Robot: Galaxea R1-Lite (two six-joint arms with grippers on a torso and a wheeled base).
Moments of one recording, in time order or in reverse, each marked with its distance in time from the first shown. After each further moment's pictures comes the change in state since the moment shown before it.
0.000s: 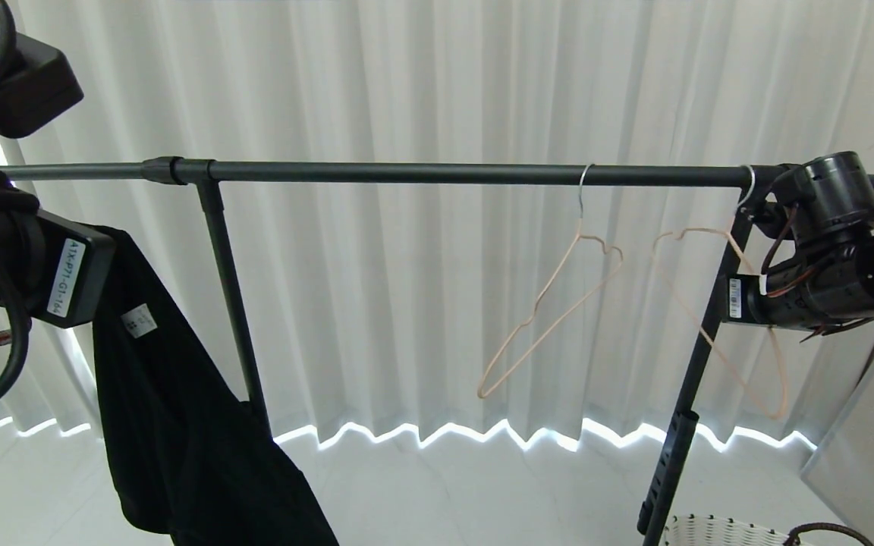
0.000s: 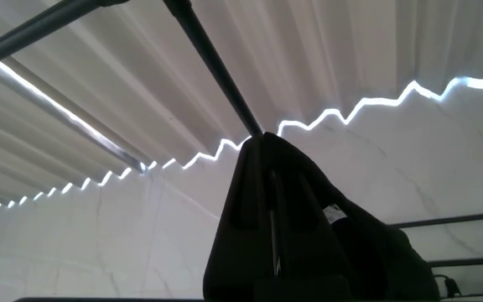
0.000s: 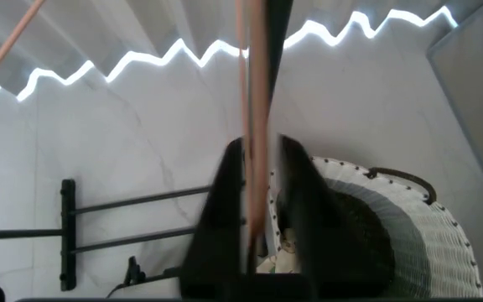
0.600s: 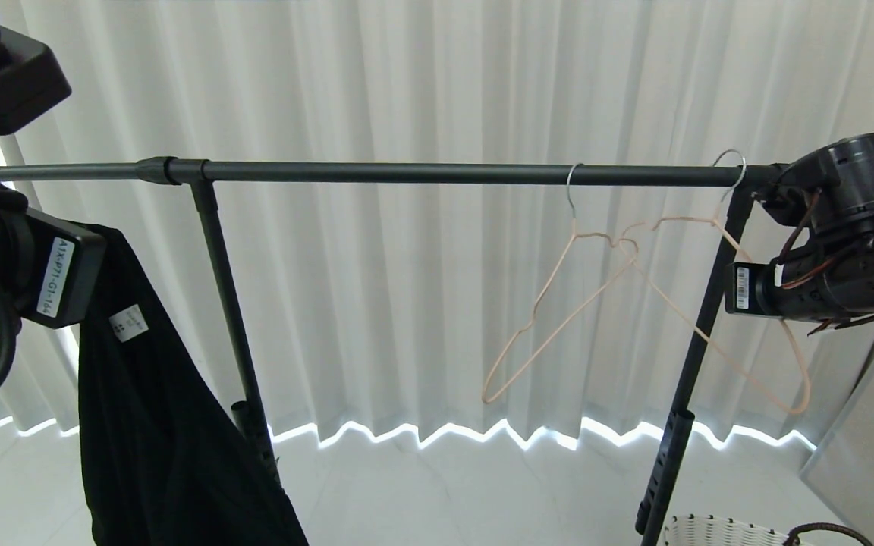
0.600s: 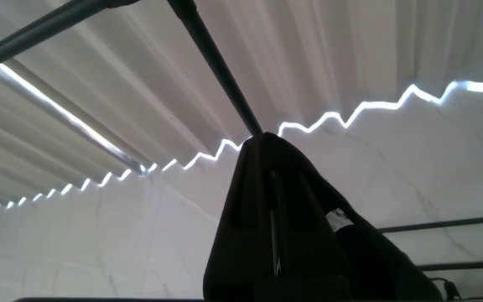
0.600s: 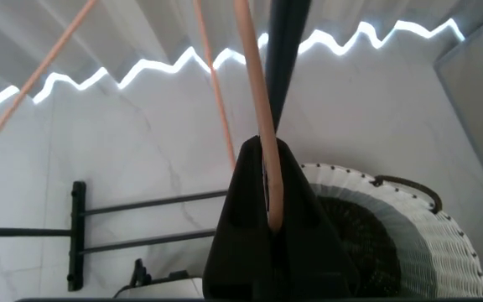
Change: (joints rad) left arm 0.001 -0.014 0.003 0.001 0.000 0.000; right arm 0.029 -0.054 0.001 -0.007 0.005 -0.004
